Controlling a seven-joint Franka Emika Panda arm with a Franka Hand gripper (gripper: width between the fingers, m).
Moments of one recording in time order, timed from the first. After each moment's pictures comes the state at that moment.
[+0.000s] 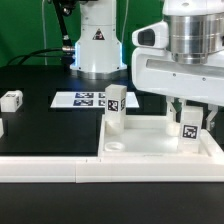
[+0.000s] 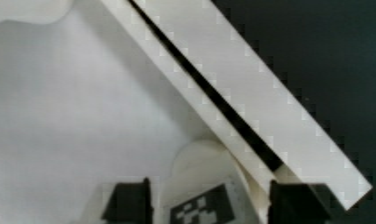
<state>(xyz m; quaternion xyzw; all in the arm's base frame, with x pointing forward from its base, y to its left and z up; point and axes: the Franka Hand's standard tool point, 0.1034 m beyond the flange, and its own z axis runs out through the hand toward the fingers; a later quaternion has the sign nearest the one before) 0.613 0.121 0.062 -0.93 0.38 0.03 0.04</state>
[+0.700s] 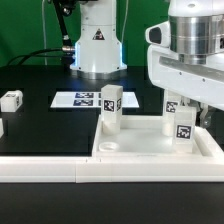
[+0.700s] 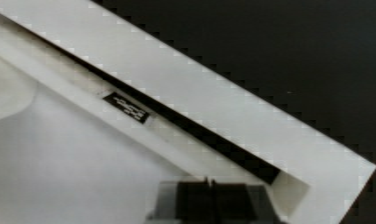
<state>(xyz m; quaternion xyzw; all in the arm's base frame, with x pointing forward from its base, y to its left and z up) 0.612 0.132 0.061 -0.86 0.51 0.04 0.04</state>
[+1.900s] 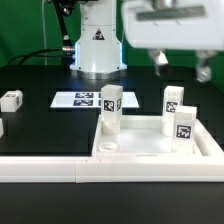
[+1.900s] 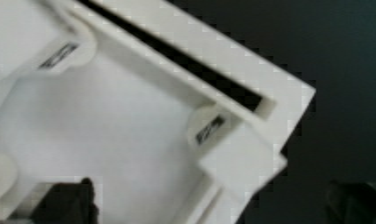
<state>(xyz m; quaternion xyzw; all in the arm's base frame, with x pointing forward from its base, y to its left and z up) 0.601 0.081 0.145 -0.86 0.50 0.03 0.10</state>
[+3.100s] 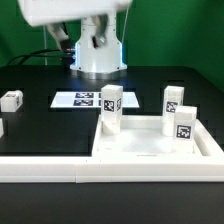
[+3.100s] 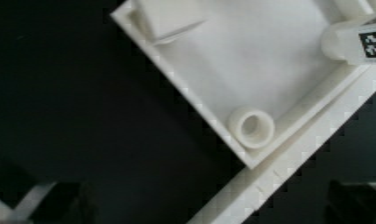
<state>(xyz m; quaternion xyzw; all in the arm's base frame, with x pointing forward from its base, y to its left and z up) 0.552 -0.057 0.172 -0.93 0.36 0.03 0.11</state>
